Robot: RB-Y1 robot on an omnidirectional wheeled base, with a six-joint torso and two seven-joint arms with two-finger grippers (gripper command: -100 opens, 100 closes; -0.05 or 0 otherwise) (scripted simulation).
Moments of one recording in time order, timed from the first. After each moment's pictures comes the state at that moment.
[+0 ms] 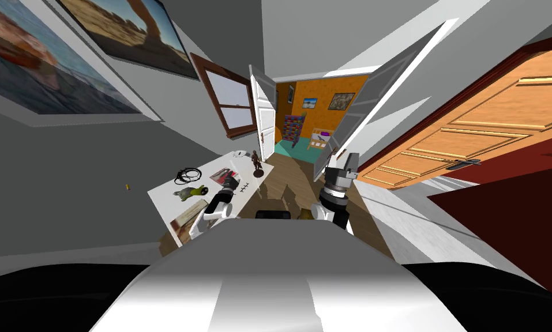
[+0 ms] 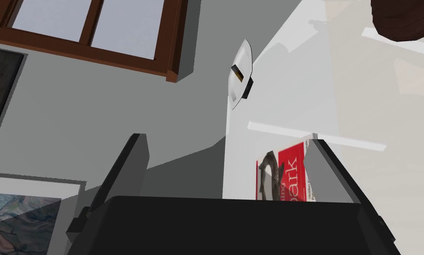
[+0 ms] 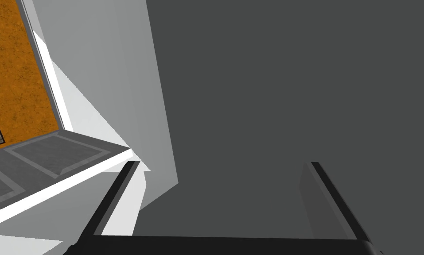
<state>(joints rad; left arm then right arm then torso) 0.43 0.20 0.08 -1.96 0.17 0.11 0.30 0.50 0.01 0.03 -2.35 0.02 -0.64 0.13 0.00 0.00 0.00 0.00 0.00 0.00</state>
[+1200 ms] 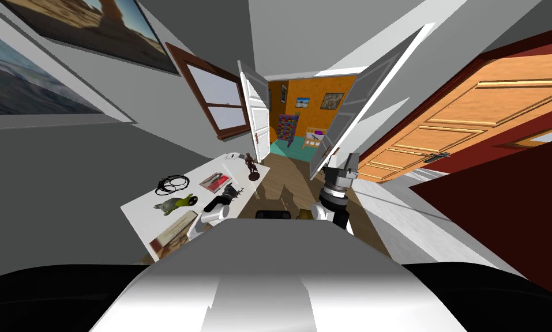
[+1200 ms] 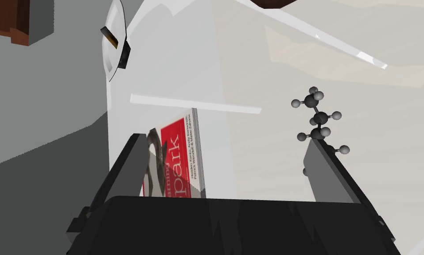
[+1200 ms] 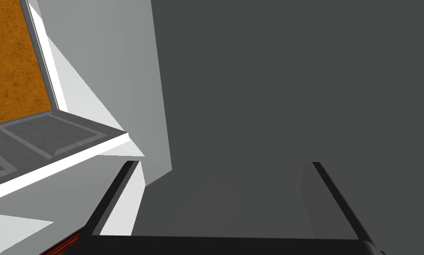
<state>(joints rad) 0.42 0.22 0.14 -1.82 0.30 0.40 0.40 0.50 0.01 0.03 -2.35 0.02 -0.64 0.13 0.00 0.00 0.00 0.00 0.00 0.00</state>
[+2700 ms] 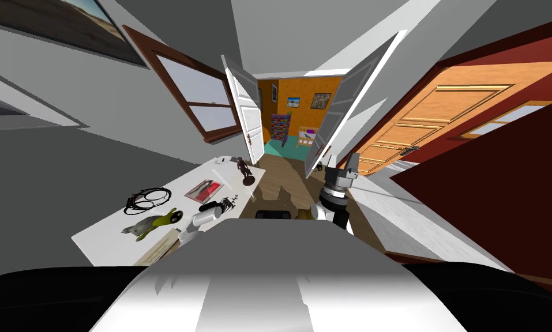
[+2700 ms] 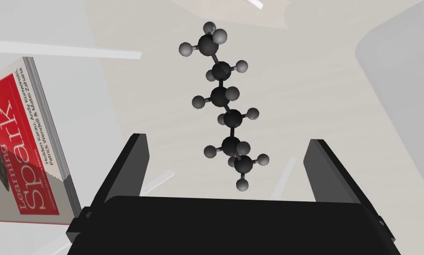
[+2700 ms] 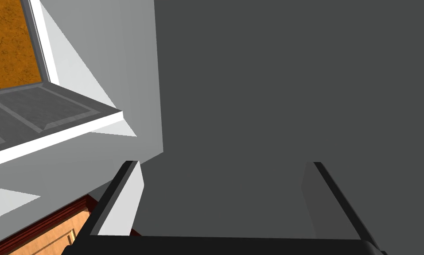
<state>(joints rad) 0.37 0.33 0.21 -1.57 0.47 0.73 0.53 0.50 0.01 0.03 -2.35 0.02 -0.64 0.13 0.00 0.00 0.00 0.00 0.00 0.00</state>
